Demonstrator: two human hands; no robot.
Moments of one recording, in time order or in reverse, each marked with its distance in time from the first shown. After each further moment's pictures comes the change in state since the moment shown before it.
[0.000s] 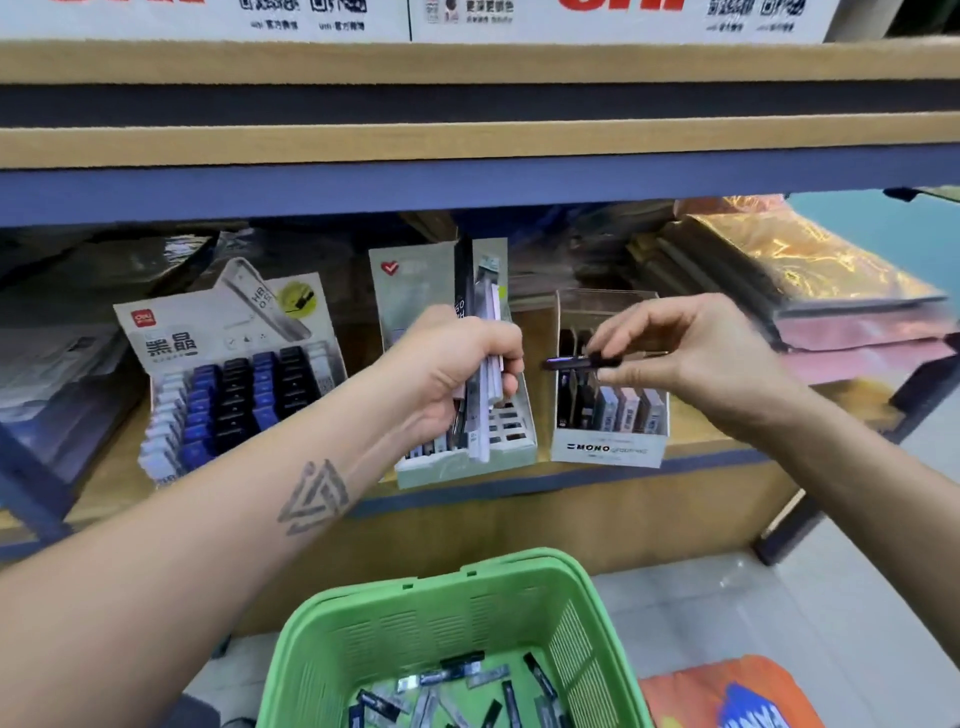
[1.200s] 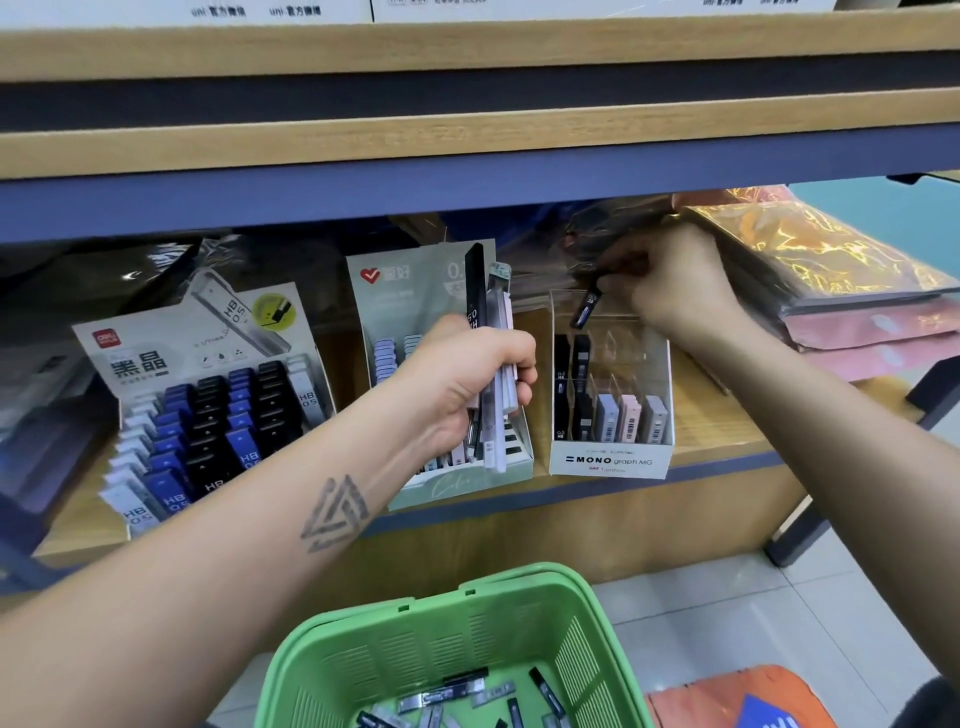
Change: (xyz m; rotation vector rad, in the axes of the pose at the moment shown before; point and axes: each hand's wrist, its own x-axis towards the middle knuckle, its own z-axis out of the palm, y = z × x) left_hand 0.027 -0.006 0.023 0.024 -0.020 -0.010; right_hand 0.084 0.030 -0.017 -0.526 0.330 0.005
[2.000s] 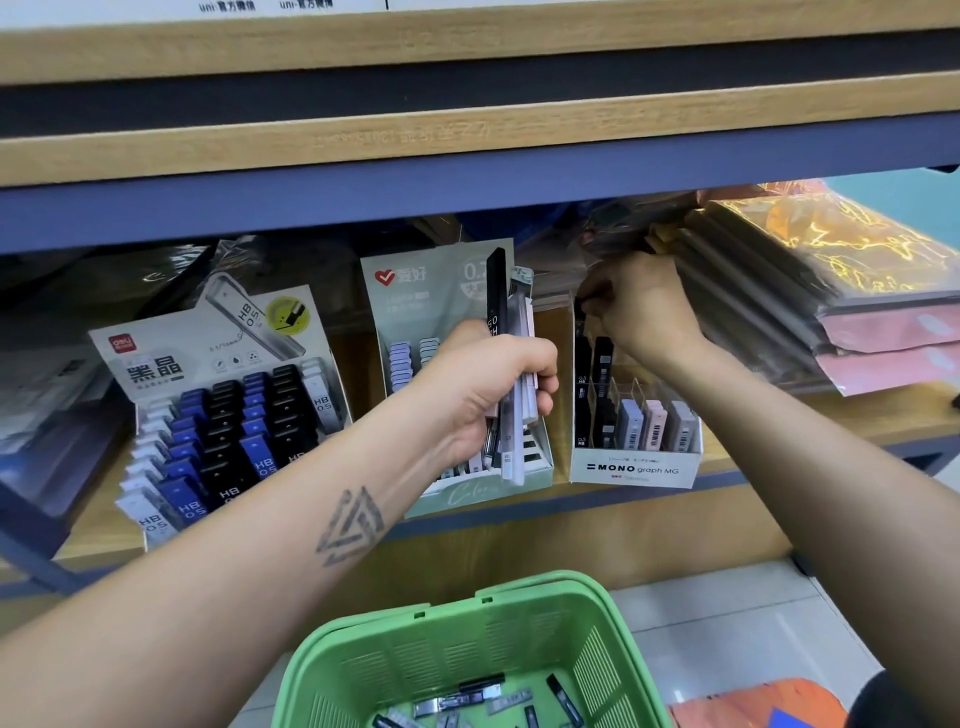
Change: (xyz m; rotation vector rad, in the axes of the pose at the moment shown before) left_hand 0.009 -0.004 -0.003 0.003 -0.013 -0.005; right_hand 0.017 0.016 0.062 -0.221 -0.001 -0.090
